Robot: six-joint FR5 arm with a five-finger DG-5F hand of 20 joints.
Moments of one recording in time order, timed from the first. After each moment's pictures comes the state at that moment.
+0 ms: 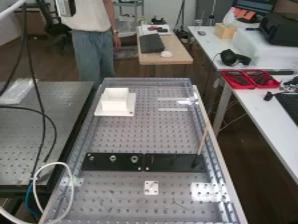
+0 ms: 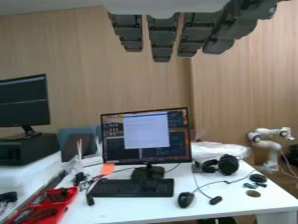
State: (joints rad) arm 1.55 -1.55 -1.61 -3.12 -1.58 -0.70
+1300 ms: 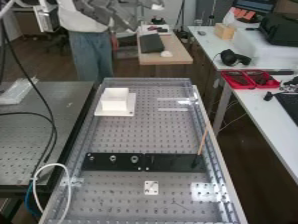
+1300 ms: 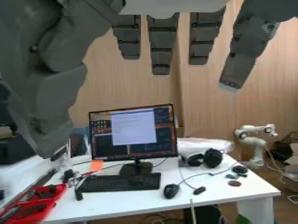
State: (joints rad) arm 1.50 -1.48 -1.74 -3.06 -1.58 -0.69
